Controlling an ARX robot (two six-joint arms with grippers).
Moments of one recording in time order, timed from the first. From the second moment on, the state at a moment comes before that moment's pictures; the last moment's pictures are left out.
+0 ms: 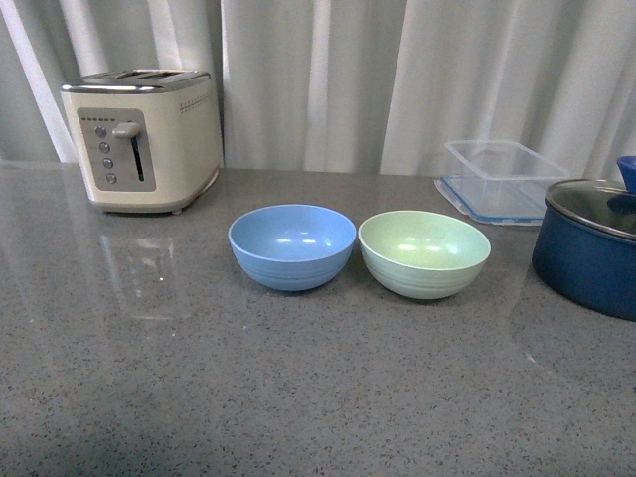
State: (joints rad) left arm 0.00 0.63 0.12 0.51 0.00 -0.01; right arm 0.00 0.00 0.01 0.00 0.00 0.00
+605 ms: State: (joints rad) left arm 0.00 0.37 0.02 0.37 0.00 0.00; right arm 0.00 0.00 0.01 0.00 0.00 0.00
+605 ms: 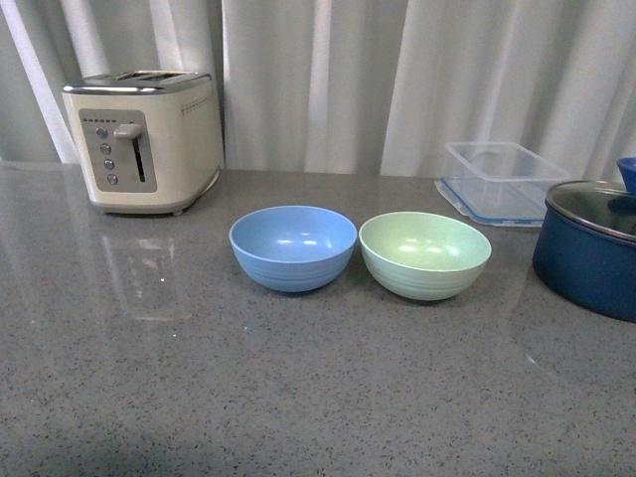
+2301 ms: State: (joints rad) left arm 0.00 0.00 0.02 0.00 0.00 0.00; right arm 0.15 1.26 0.84 -0.09 -0.16 0.32
